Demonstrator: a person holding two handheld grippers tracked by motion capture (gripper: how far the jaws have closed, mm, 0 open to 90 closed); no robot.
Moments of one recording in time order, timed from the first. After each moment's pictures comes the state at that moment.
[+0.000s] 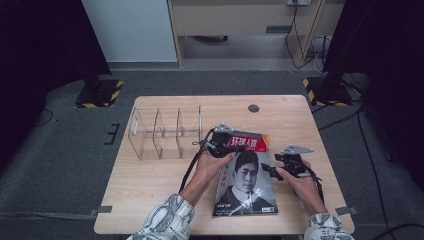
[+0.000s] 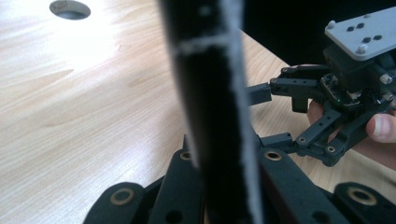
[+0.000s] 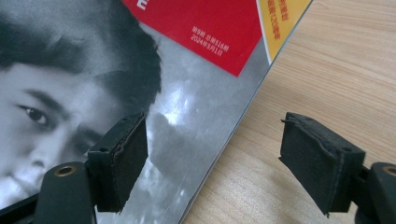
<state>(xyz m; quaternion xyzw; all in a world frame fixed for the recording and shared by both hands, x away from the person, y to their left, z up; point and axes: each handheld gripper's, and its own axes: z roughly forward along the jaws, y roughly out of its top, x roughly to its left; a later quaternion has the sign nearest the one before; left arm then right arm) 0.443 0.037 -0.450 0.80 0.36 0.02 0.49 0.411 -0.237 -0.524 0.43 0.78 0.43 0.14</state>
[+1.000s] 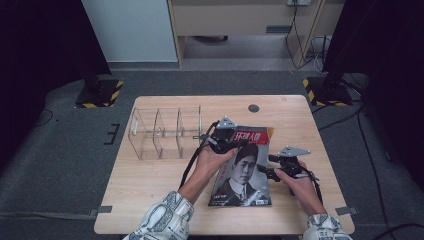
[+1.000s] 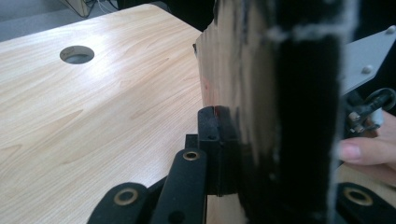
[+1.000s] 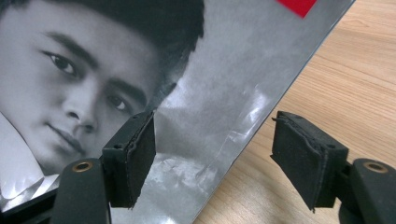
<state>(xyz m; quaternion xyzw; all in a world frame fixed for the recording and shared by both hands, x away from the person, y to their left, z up) 0.435 0.031 -0.413 0.81 0.32 0.06 0.49 0.408 -0.227 -0.525 0.39 0.79 0.46 0.12</state>
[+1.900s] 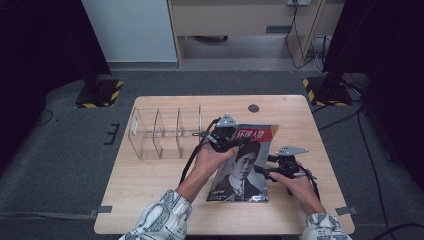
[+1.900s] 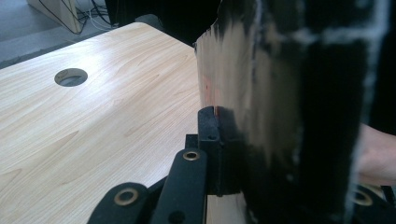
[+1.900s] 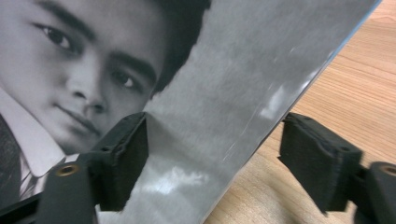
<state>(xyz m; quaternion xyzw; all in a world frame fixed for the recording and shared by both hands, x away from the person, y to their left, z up) 0.430 0.031 -0.396 0.81 0.29 0.06 0.51 0.411 -0.221 -0.526 0.39 0.79 0.47 0.09</state>
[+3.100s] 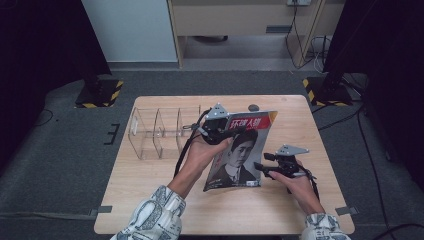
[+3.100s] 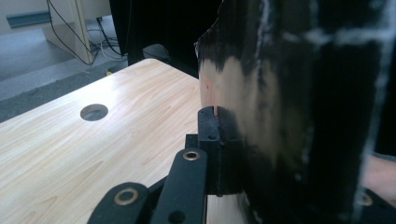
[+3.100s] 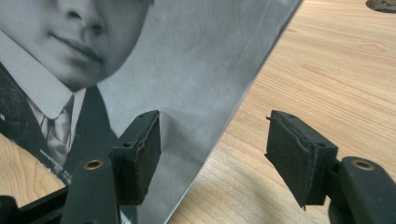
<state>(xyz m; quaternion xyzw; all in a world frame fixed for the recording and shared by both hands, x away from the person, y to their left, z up) 0.432 0.051 -0.362 0.79 0.27 0.10 0.55 0.409 -0.219 -0.517 0.37 0.79 0.48 0.12</state>
